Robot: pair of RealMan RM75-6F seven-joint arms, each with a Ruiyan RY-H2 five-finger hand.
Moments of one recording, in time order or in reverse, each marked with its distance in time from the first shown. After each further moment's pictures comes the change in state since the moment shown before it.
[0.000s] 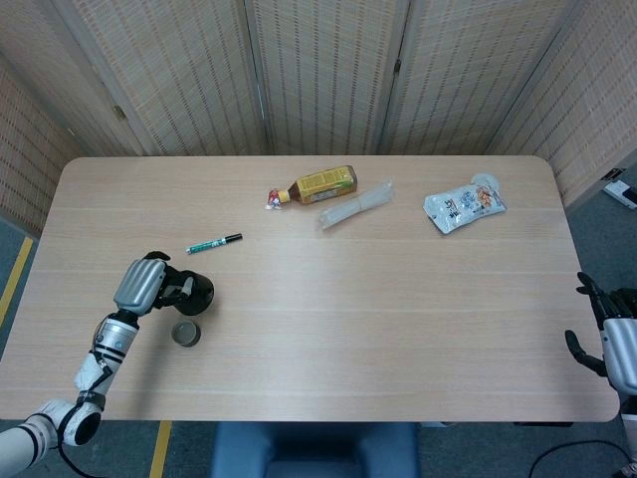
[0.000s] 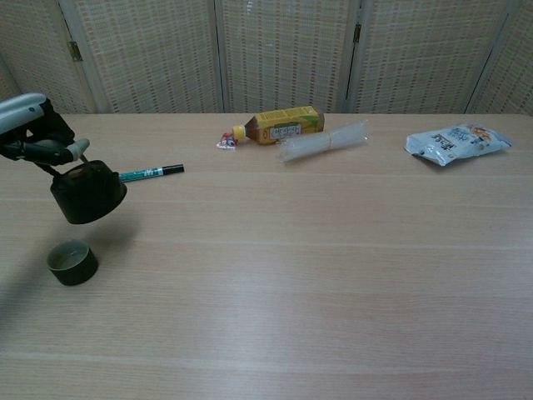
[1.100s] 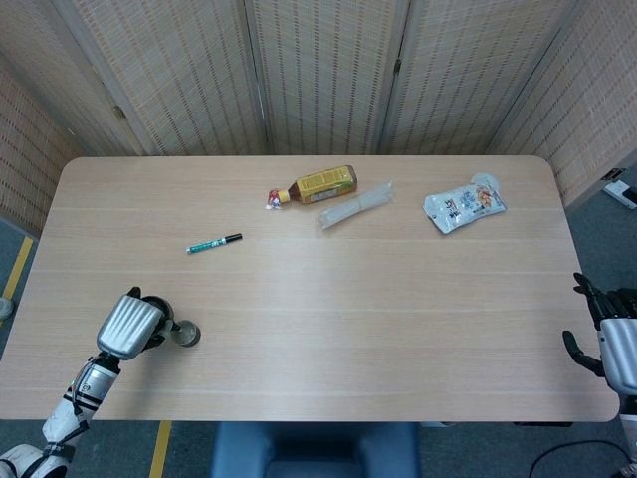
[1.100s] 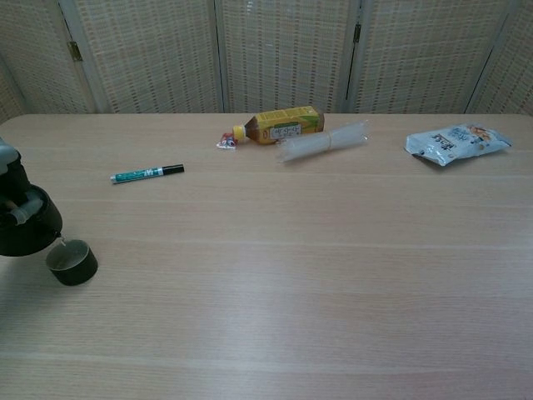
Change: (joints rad) left arm 0.134 0.127 0.159 -0.179 0.147 0.177 0.639; right arm 0.004 0.007 -0.003 -0.011 -0.010 -0.003 -0.015
